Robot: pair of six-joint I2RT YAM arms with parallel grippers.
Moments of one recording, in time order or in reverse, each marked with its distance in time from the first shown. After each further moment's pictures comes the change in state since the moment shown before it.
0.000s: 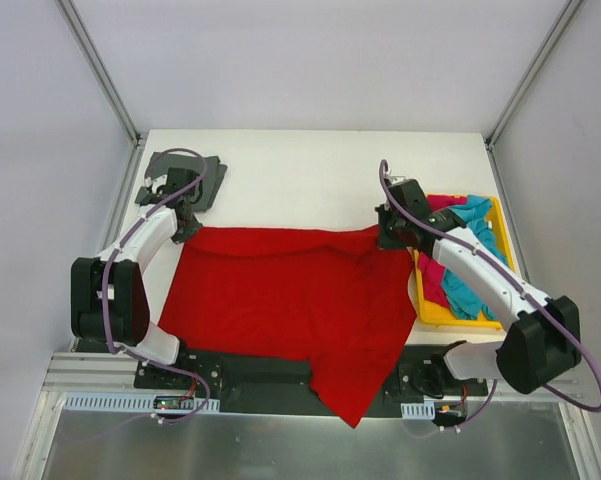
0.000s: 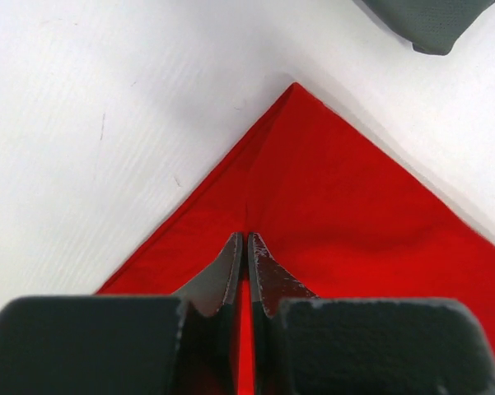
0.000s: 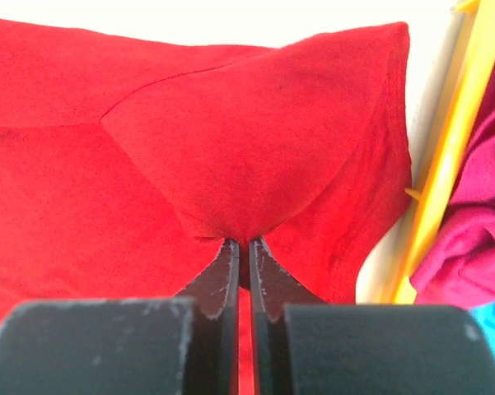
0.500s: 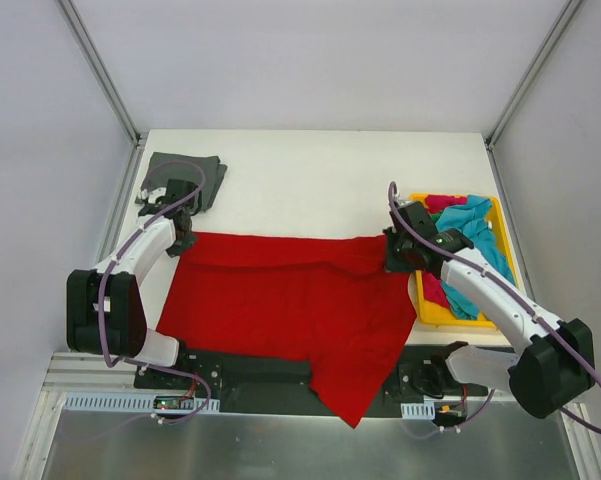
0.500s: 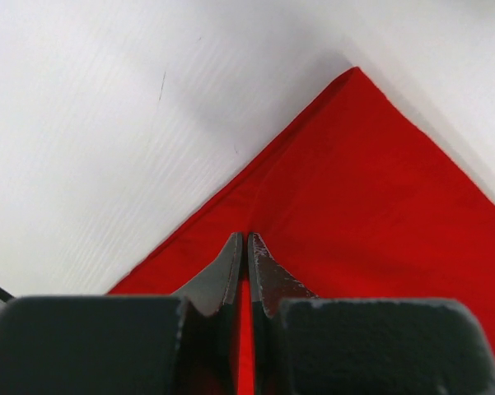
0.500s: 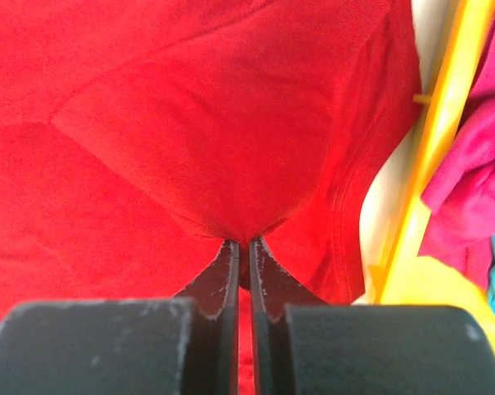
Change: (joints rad) left arm 0.000 -0.076 -0.075 -0.063 -0.076 -0.009; right arm 0.013 -0.143 -0.136 -0.071 -0.001 0.061
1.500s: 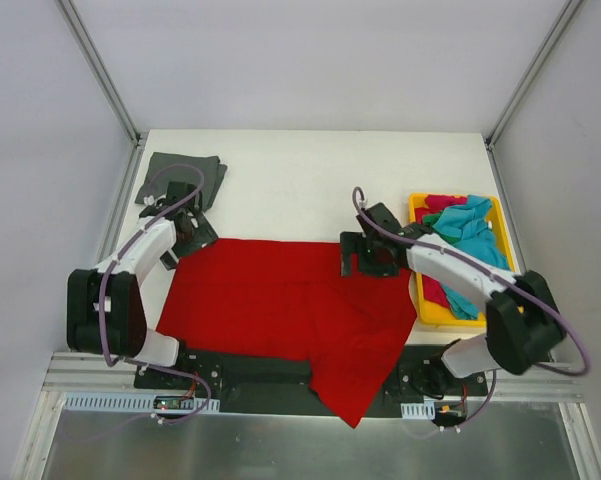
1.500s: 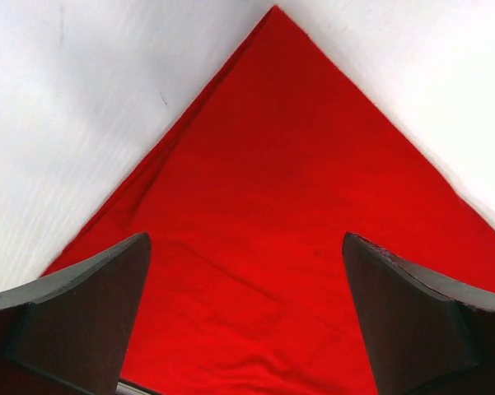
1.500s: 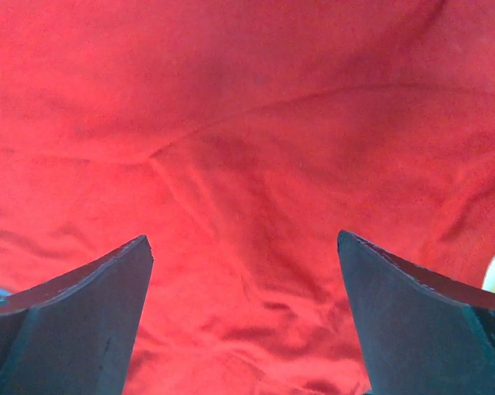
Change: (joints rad) left arm -0.001 -0.035 -0.033 -0.005 0.193 -0.064; right arm 0.125 0.173 -0.017 0.097 -0.084 0.133
